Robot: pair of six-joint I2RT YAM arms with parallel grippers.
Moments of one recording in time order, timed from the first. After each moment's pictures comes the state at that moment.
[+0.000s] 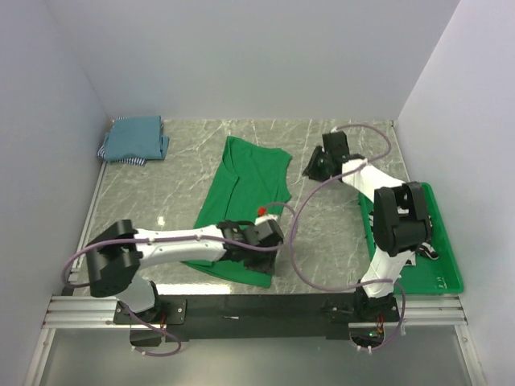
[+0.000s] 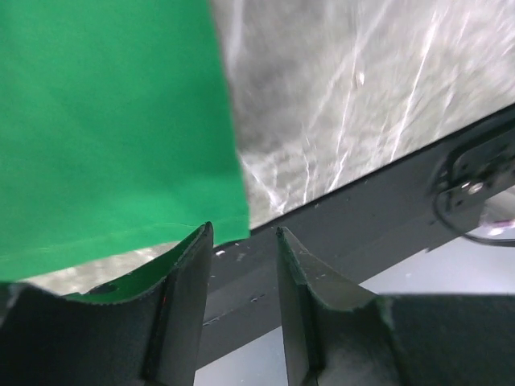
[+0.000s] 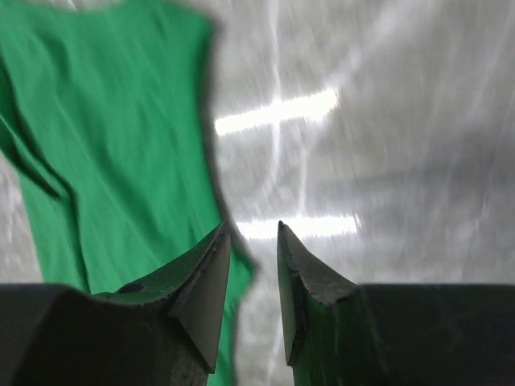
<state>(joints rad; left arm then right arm) -1.17 1.55 1.02 -0.56 -0.04 -0.94 0.21 1.82 1.27 -0.29 -0.08 0.61</state>
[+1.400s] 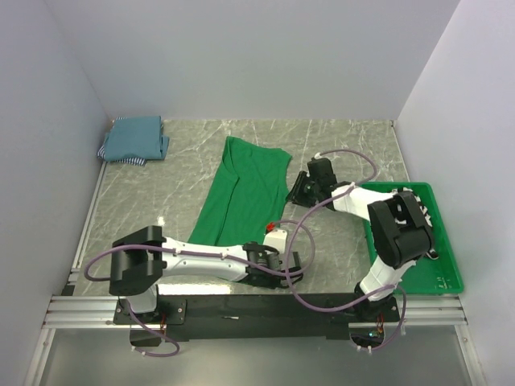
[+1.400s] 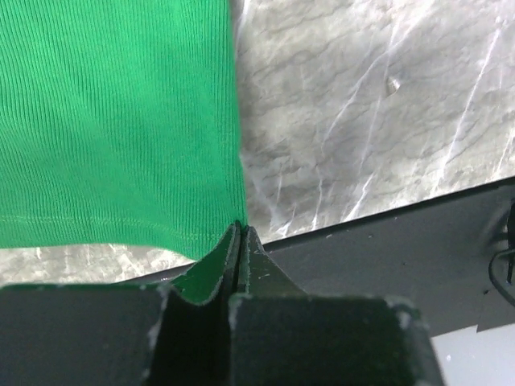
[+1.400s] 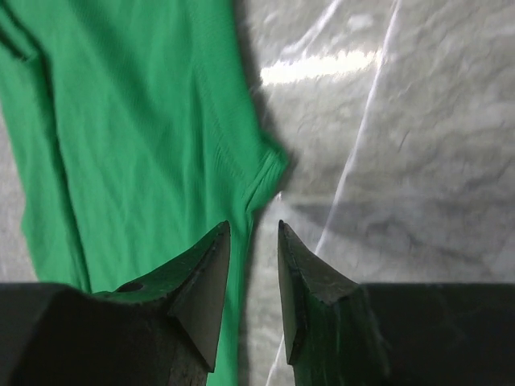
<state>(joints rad) -1.42 1.73 1.16 -0.69 -0.38 -1.17 0.36 1.68 0.87 -0.03 -0.16 0.70</state>
